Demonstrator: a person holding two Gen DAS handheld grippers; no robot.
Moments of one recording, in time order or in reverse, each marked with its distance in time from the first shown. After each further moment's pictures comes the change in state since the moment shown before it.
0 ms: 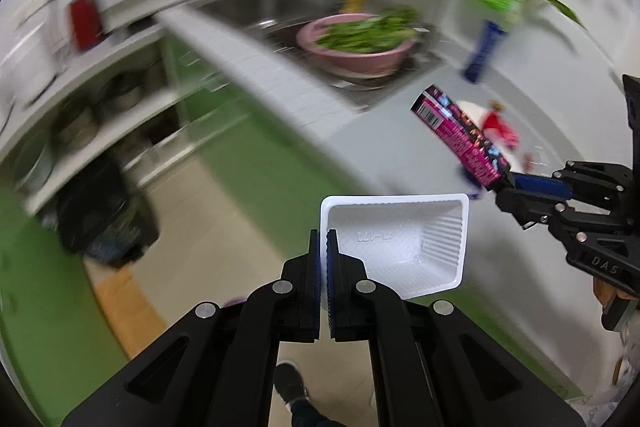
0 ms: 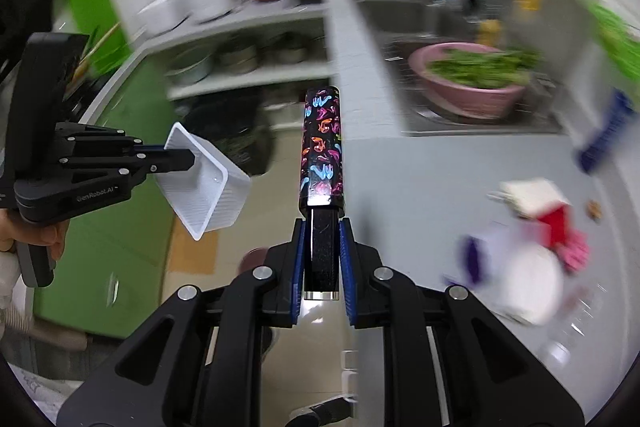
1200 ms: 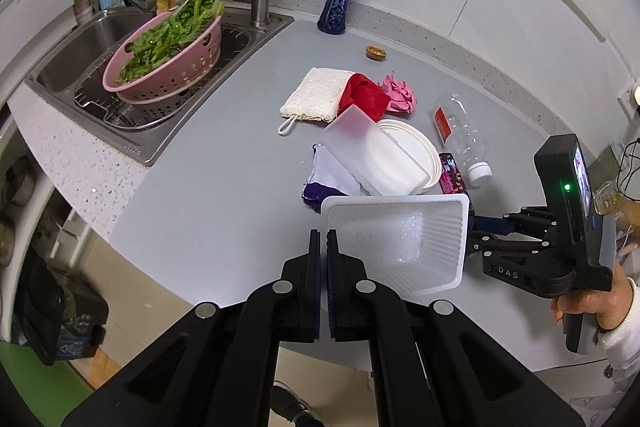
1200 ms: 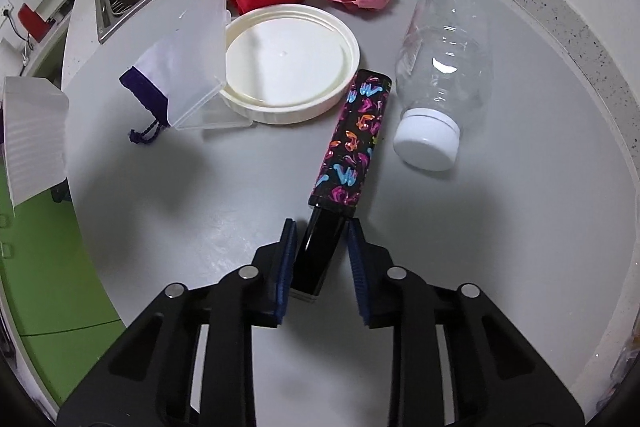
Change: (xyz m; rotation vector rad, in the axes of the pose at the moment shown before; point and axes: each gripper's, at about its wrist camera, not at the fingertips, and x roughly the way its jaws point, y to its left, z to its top) left arm 0.100 -0.199 0.060 0.389 0.106 -0.260; right arm -0.007 -0.196 -0.171 0.675 0.251 -0.389
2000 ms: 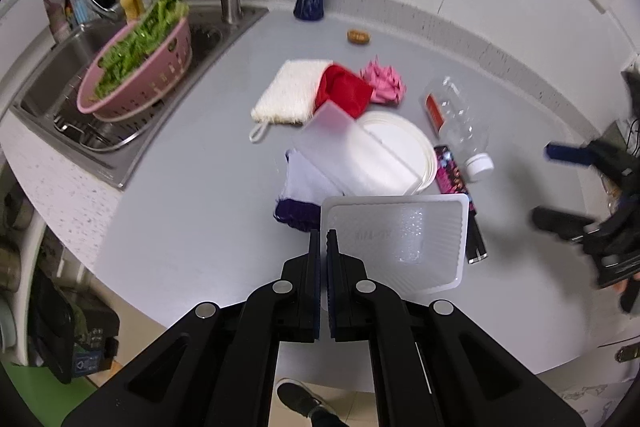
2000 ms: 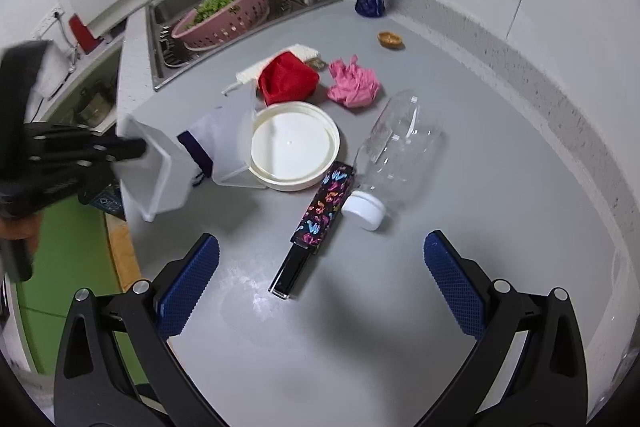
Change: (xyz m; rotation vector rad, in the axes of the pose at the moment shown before) left arm 0.020 -0.024 0.019 0.079 0.047 0.011; right arm -0.078 -0.030 0.012 -0.087 -0.177 0.087
